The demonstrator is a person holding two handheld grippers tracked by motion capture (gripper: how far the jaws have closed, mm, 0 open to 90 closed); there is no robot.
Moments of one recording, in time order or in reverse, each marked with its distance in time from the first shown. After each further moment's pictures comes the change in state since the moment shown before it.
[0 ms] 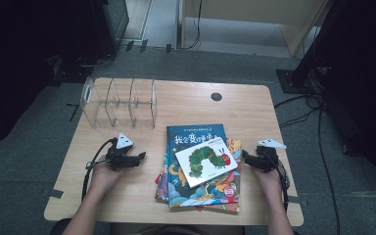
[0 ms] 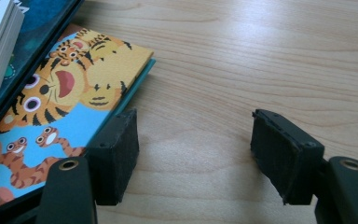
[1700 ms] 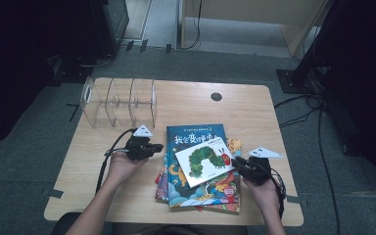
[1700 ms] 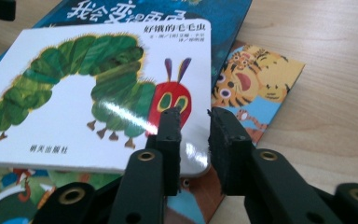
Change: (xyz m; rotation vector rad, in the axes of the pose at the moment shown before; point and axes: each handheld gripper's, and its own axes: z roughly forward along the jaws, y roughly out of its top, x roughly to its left) left arm -0.034 0.061 0.012 0.017 -0.285 0.030; right arm 0.057 0.000 -0.056 -0.008 0.254 -0.040
